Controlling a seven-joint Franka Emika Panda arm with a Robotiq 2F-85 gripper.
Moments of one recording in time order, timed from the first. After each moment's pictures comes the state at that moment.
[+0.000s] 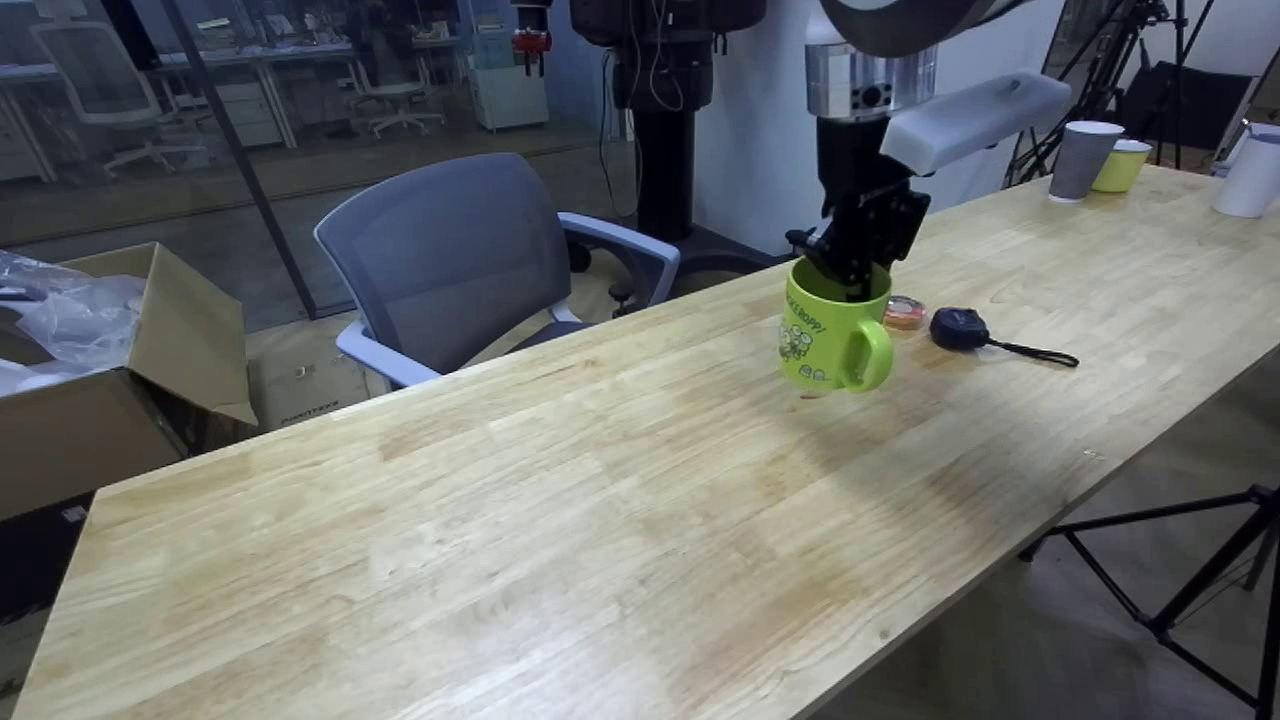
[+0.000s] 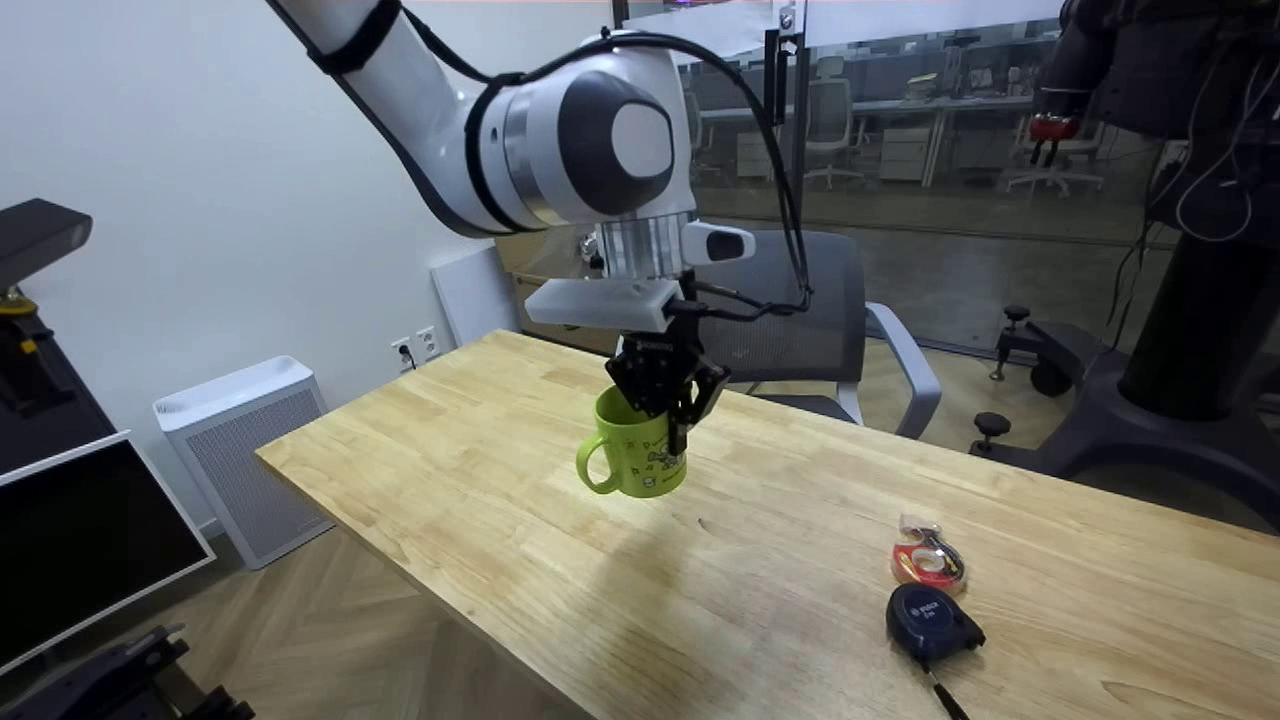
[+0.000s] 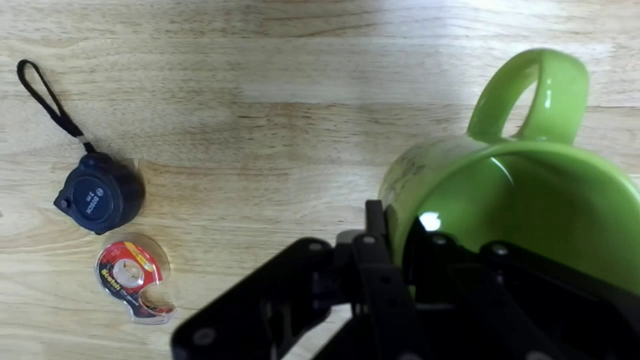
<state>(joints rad) 0.08 0.43 -0.10 -2.08 -0.13 2.42 0.11</state>
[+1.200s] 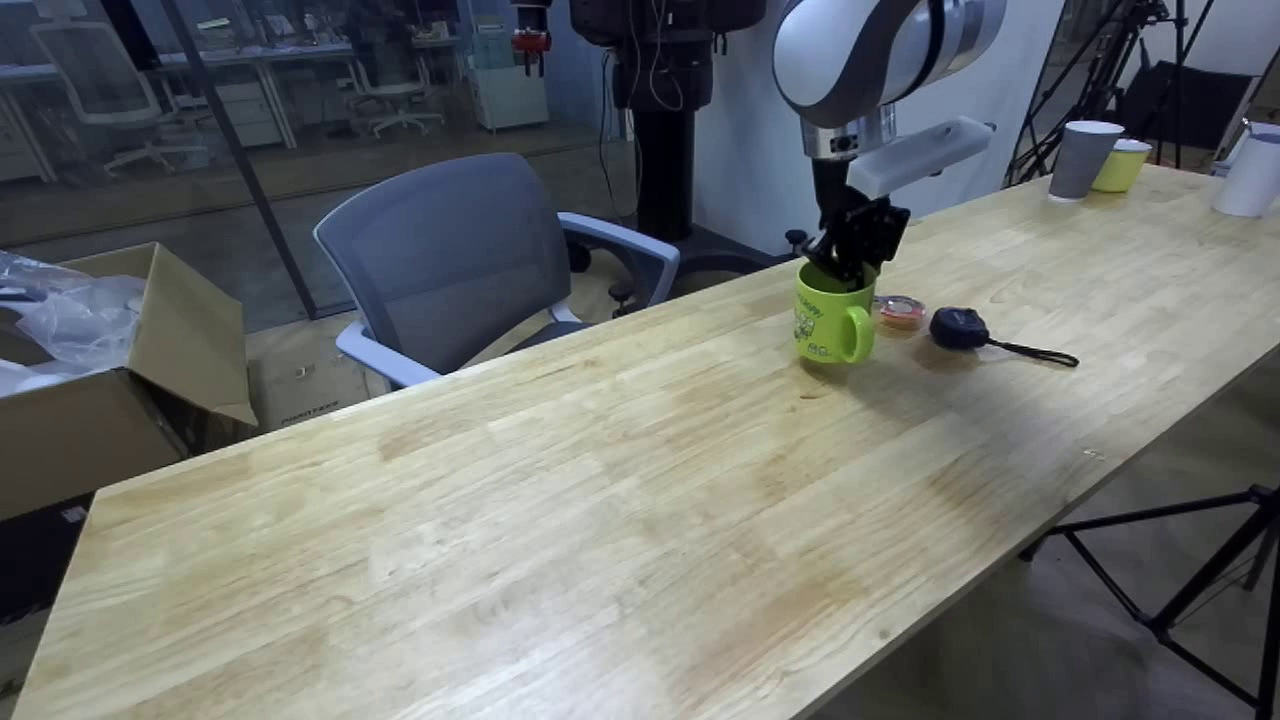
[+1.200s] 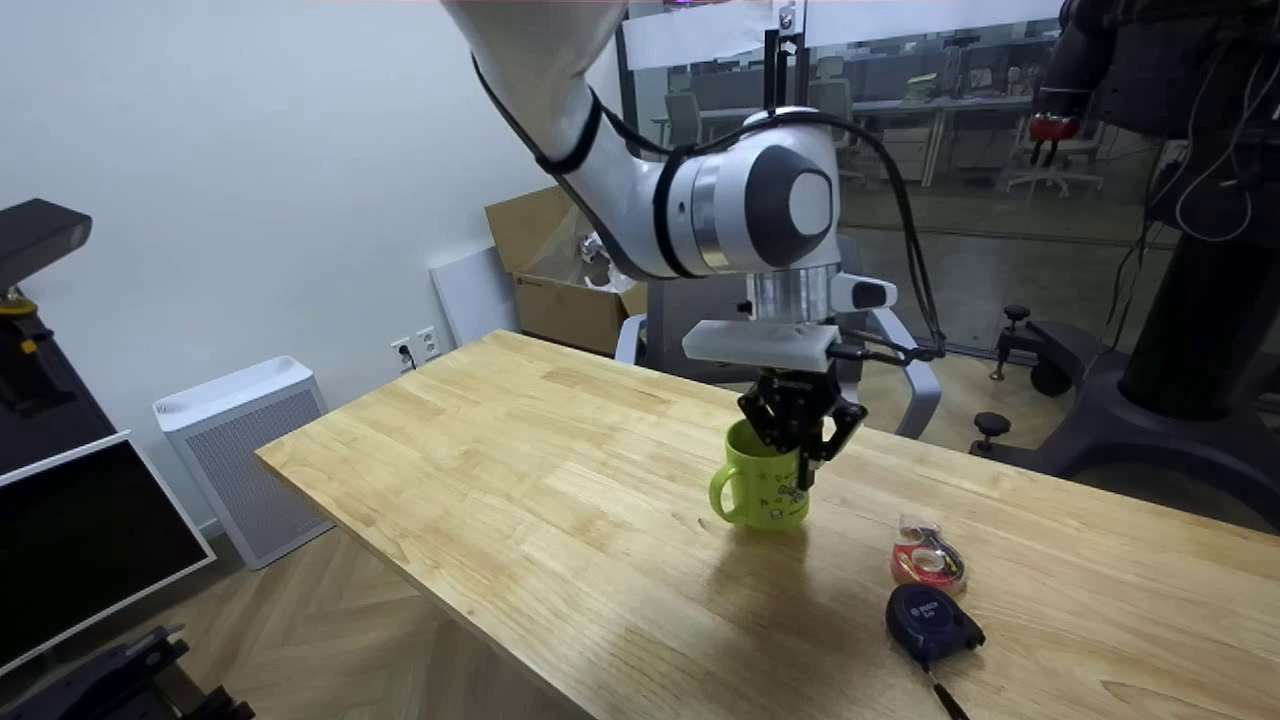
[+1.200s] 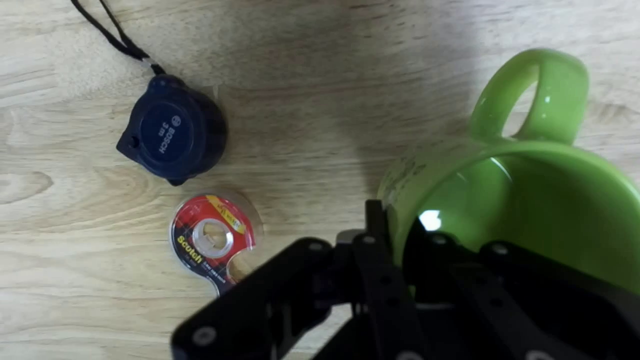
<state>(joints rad) -0.05 0.82 -0.12 -1.58 -0.14 2.25 0.07</state>
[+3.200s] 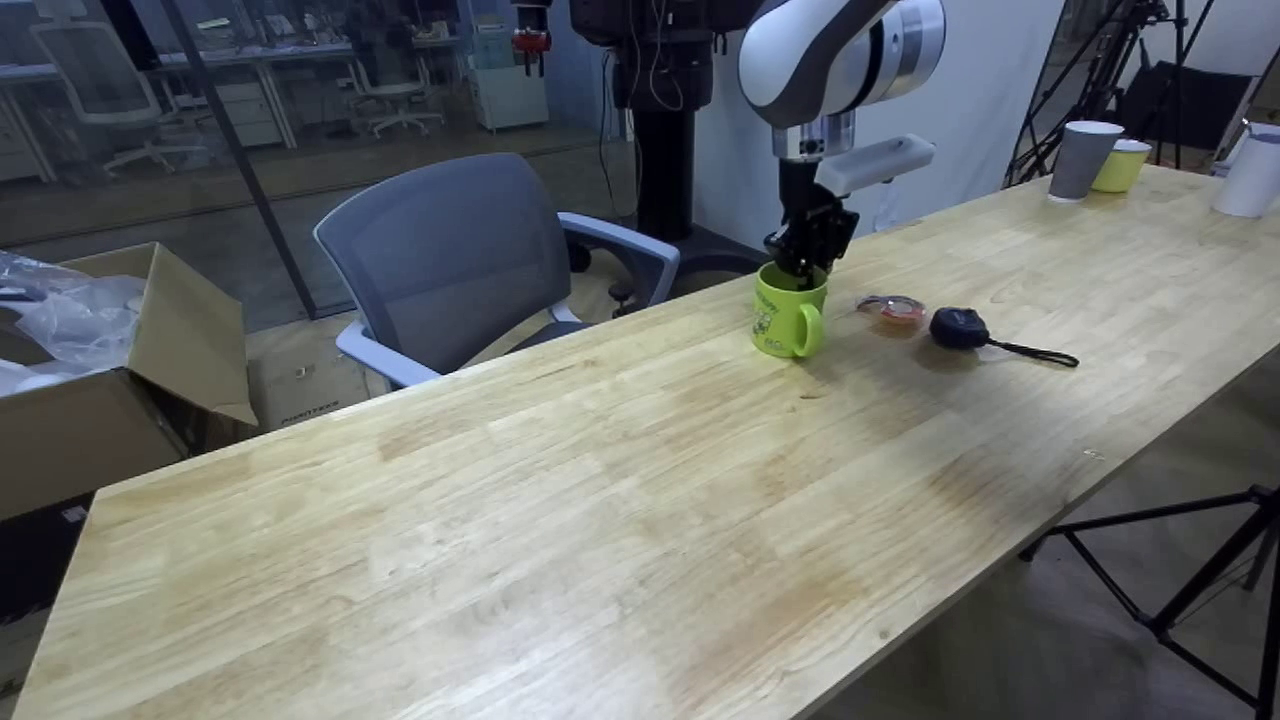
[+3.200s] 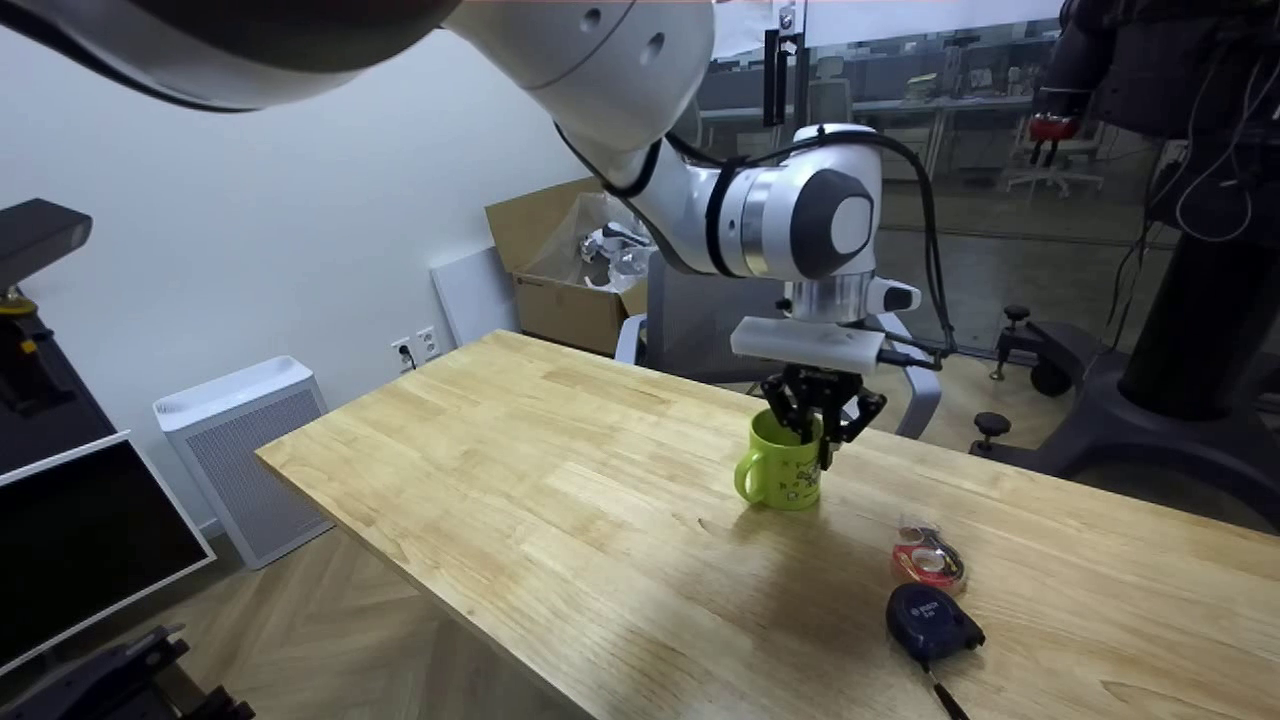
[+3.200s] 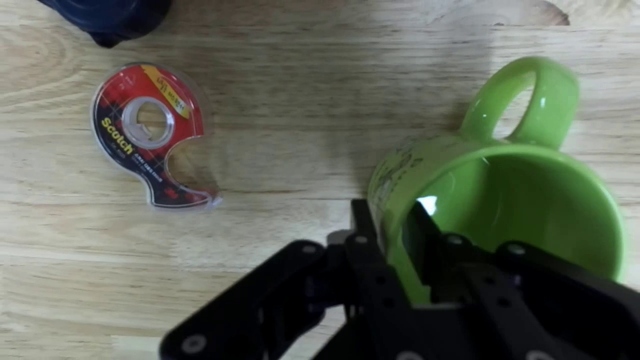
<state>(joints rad) -0.12 1.03 -0.06 -1.23 -0.04 2.16 -0.12</state>
